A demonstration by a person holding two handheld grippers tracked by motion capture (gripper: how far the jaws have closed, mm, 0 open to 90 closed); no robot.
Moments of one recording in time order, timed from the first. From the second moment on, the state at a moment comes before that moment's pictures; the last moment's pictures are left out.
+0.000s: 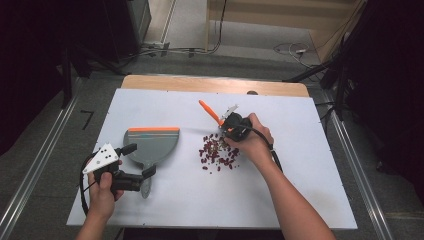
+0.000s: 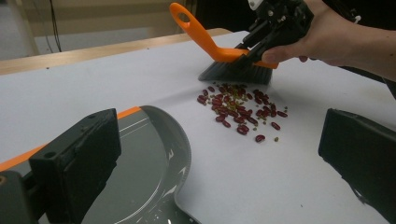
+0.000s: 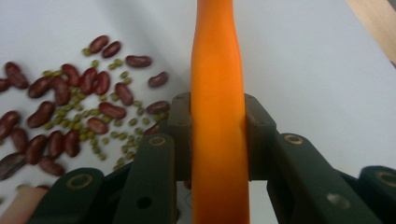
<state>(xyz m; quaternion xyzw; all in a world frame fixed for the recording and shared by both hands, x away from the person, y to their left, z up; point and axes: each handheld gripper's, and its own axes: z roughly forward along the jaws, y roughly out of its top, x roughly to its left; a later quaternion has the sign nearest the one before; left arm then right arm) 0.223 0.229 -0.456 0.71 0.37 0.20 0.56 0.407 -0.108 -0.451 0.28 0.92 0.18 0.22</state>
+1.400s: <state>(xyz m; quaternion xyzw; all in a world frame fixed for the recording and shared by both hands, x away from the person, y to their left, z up) 0.223 0.227 -0.457 0.71 0.37 0.19 0.56 0.398 -0.074 -0.449 0.22 0.94 0.18 0.20</state>
